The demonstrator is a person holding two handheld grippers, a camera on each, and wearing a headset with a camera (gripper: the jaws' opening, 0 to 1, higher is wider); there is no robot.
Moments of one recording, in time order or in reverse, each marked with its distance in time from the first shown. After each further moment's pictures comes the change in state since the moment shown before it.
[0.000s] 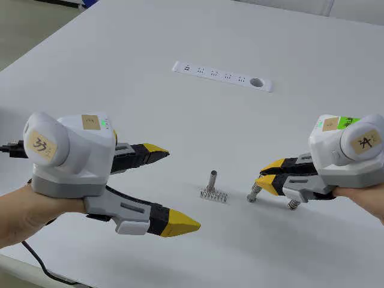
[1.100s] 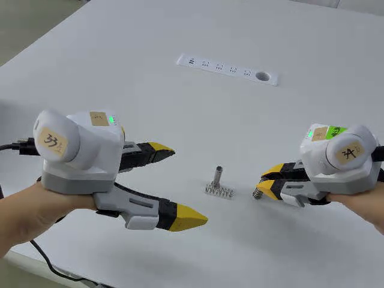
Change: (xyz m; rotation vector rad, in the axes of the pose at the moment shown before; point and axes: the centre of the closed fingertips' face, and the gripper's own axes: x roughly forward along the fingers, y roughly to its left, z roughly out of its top) left arm 0.002 0.004 0.000 -0.037 -0.011 0.008; right arm 0.012 -0.002 -0.014 -0.026 0.044 -0.018
